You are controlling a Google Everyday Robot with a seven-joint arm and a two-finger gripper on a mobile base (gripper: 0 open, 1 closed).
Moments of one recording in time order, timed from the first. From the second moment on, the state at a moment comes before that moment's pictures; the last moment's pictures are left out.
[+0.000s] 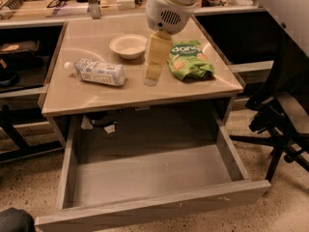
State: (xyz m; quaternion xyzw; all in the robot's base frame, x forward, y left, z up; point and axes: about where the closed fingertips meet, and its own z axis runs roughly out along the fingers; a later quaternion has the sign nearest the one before) arm 0.562 0.003 0.967 -0.69 0.69 0.05 0.20
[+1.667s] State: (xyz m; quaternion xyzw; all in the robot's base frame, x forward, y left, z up) arm 0.663 0.140 0.908 -0.71 0.68 0.10 0.16
